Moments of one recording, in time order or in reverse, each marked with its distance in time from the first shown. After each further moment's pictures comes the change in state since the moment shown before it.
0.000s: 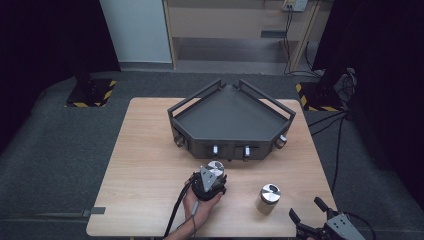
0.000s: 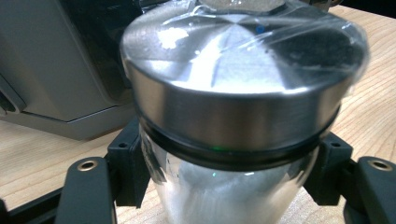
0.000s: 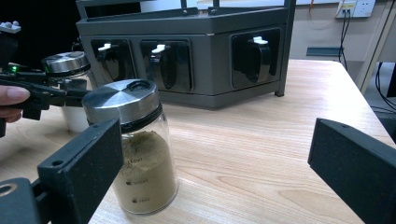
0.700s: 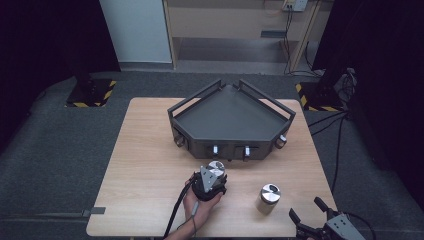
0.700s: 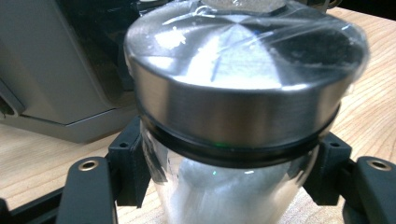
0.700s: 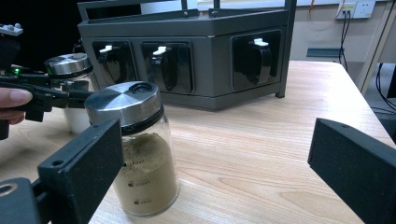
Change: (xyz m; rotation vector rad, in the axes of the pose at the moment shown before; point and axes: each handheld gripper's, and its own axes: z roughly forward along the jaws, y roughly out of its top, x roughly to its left) left arm 0.000 -0.003 0.000 -0.015 -0.007 0.018; right arm 0.001 0.000 -0.001 -0.004 0.002 0.003
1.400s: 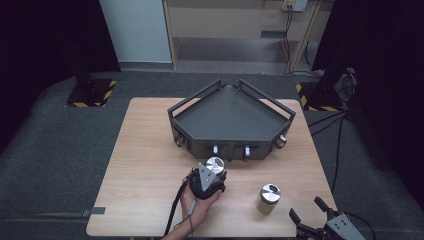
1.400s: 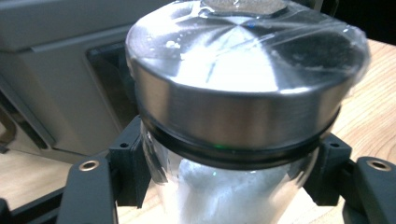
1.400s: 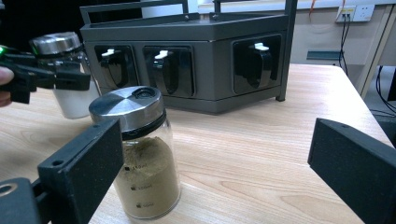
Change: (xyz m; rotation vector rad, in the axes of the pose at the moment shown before) left arm 0.005 0.021 -0.021 -0.052 0.003 0.017; right arm 0.001 0.001 -0.001 -0.010 0.002 -0.003
